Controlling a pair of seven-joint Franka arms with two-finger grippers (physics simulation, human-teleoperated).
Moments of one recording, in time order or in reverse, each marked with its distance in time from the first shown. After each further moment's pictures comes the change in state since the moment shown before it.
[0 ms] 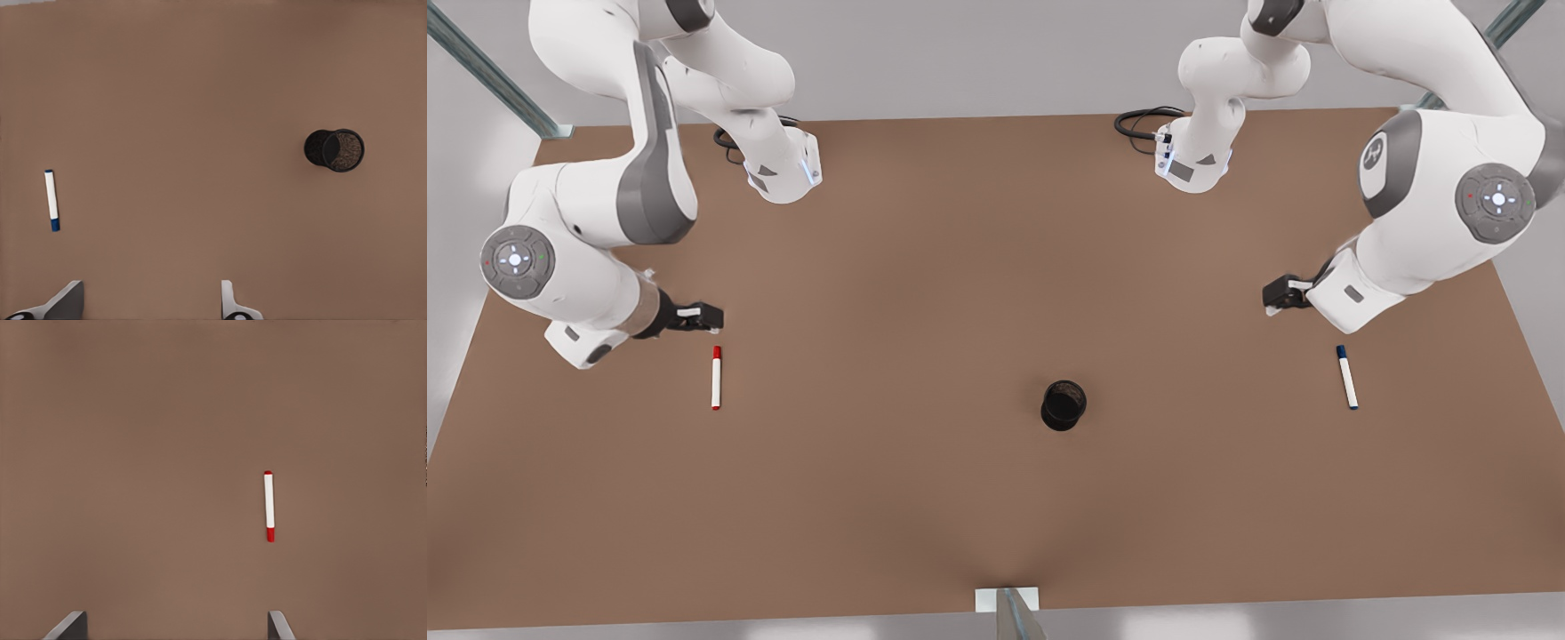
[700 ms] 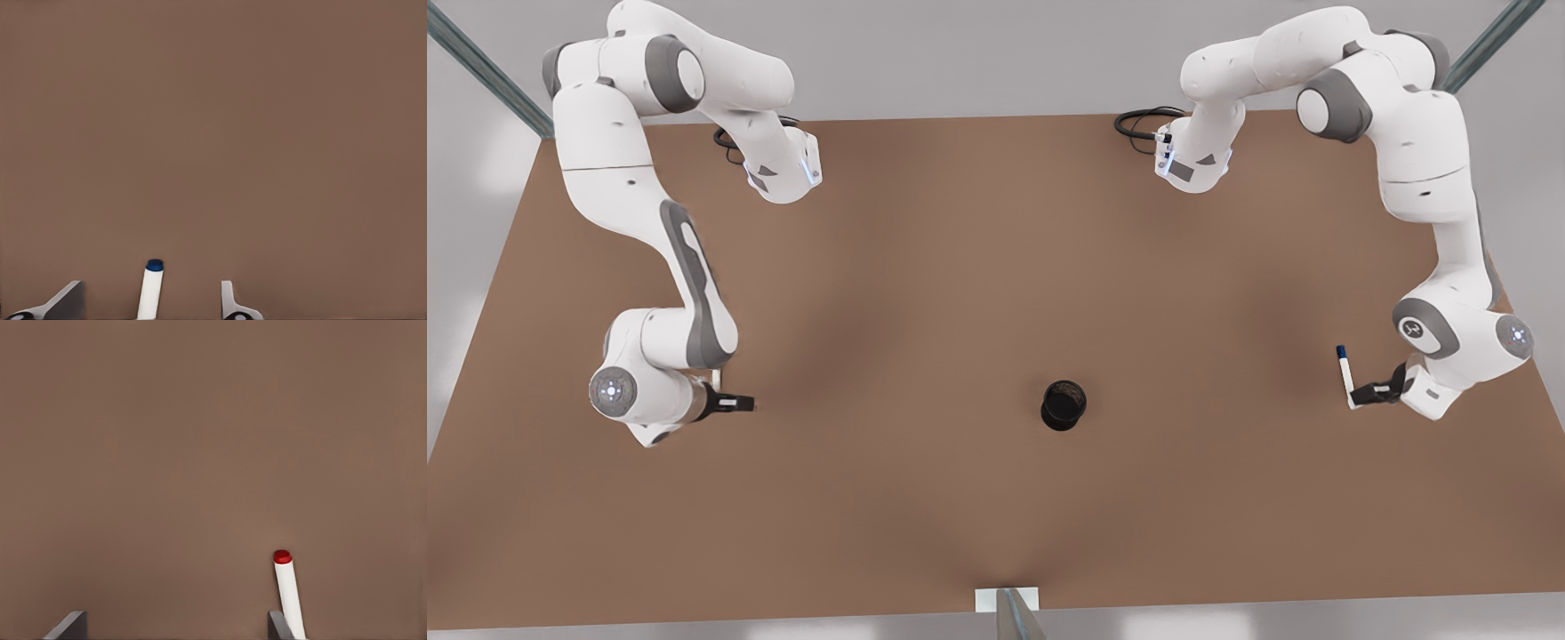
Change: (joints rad) left arm 0.321 0.379 0.235 -0.482 -0.307 0.953 0.546; right arm -0.134 0.328 0.005 -0.284 -0.002 0.585 0.011
